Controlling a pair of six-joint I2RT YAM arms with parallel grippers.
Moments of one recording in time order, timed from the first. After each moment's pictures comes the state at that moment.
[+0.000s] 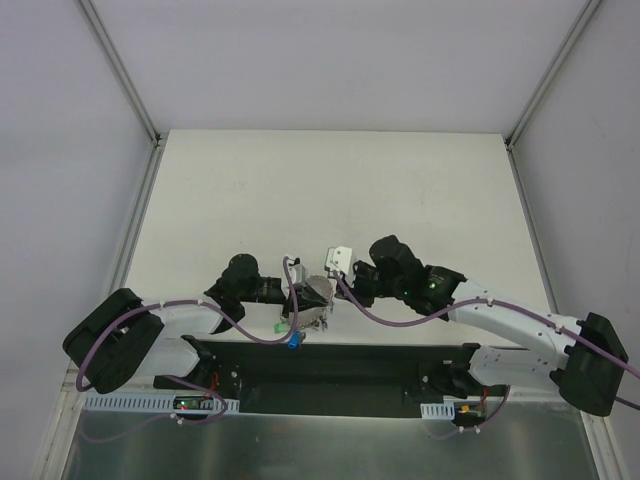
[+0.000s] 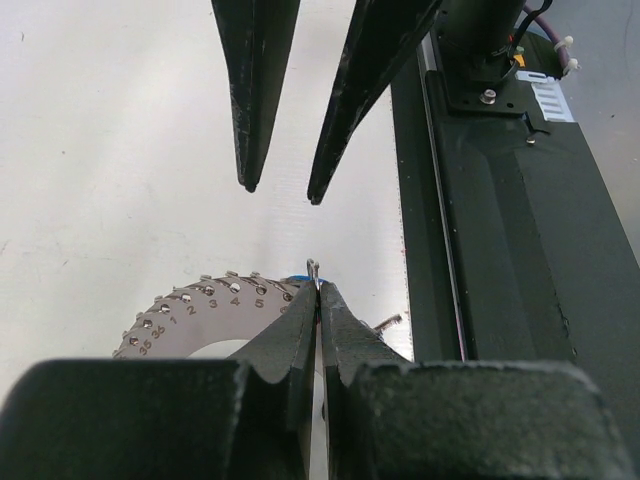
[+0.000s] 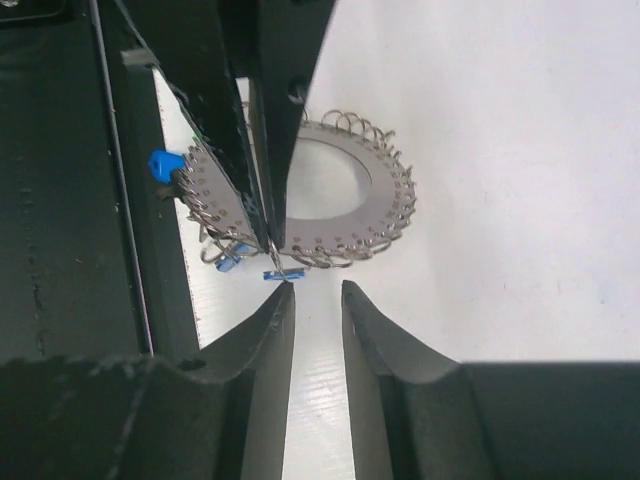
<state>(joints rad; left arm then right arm) -0.70 1.26 0.24 0.83 0.87 0.05 0.99 1.12 0.76 -0.27 -0.30 -0.34</state>
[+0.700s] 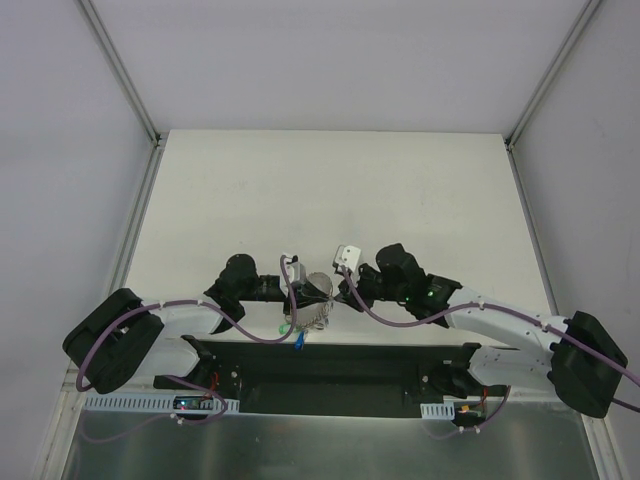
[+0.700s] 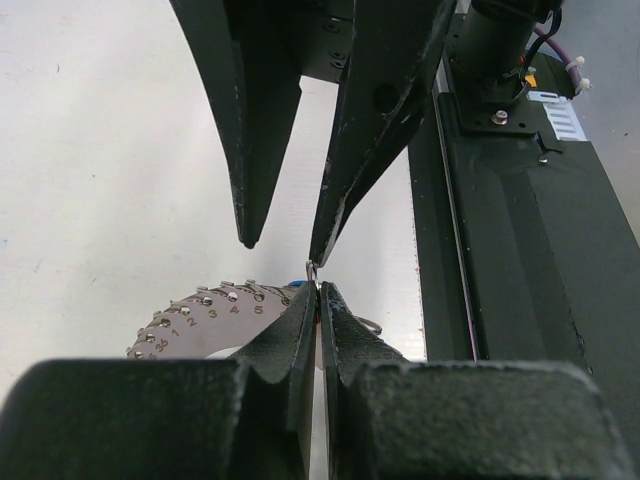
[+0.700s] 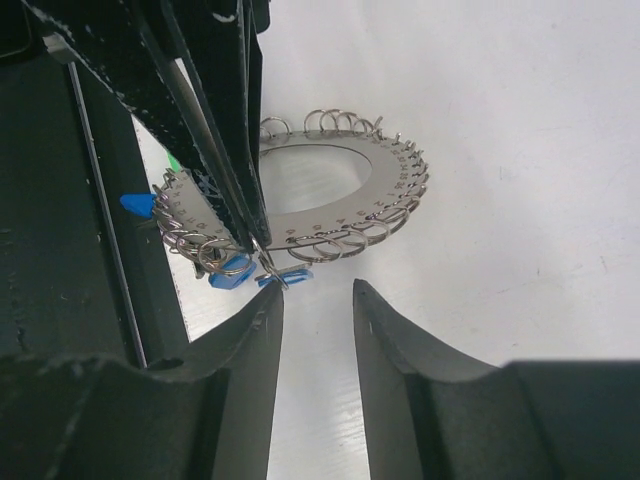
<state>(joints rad) -0.70 1.26 0.24 0.89 0.85 0.04 0.94 1.12 0.58 -0.02 -0.29 -0.19</state>
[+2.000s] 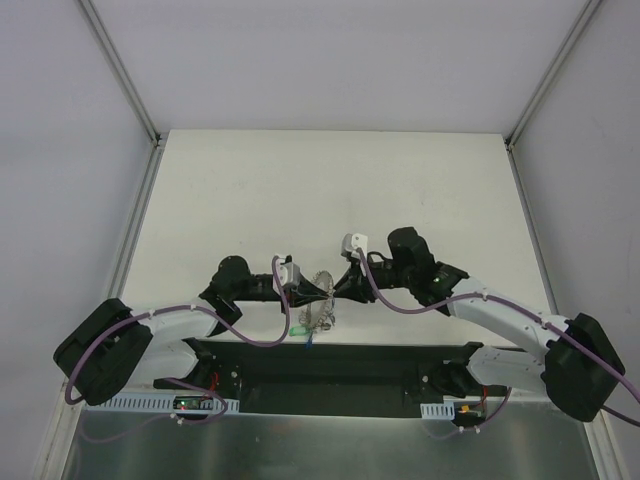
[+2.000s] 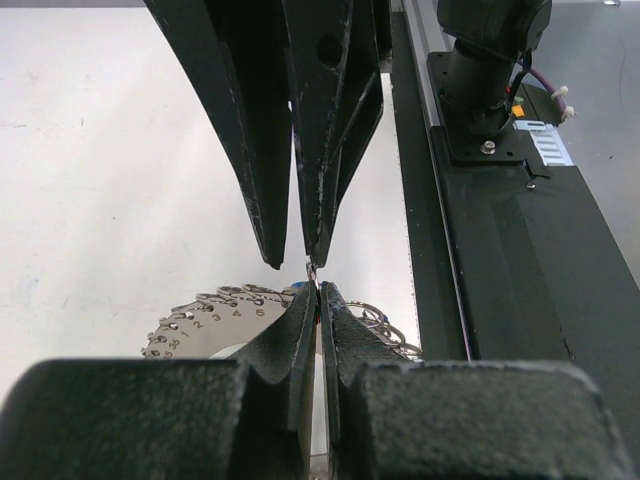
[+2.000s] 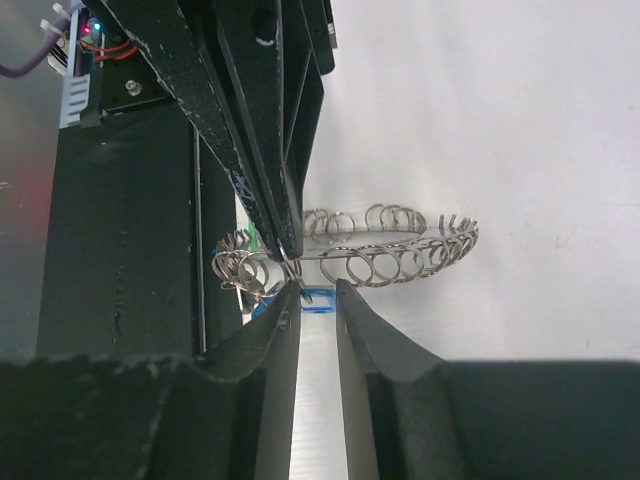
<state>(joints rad) -0.70 1.18 0.23 0.92 0.87 0.02 0.78 1.14 0.62 0.01 -0.68 -0.19</state>
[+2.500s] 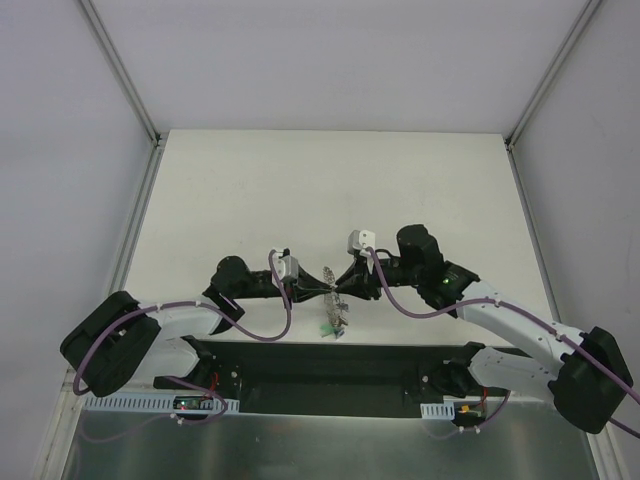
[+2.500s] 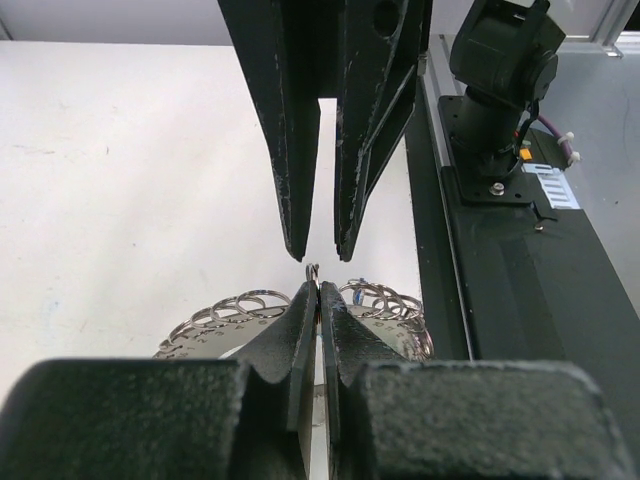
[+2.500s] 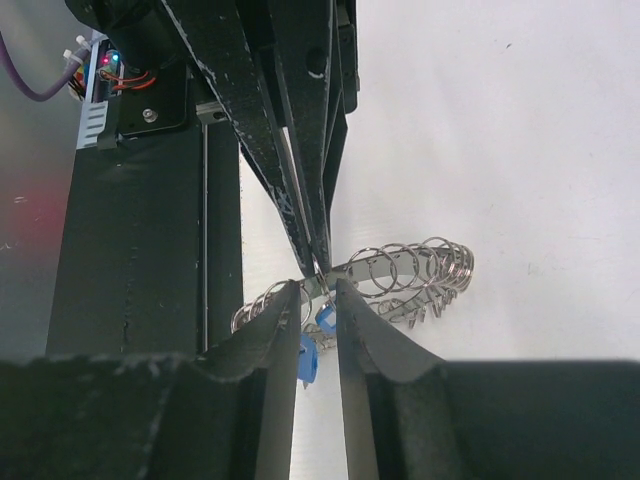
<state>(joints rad) -0.70 1.22 0.24 1.06 0.83 -0.06 0.76 1.06 0.65 -0.02 -0.71 -0.20</state>
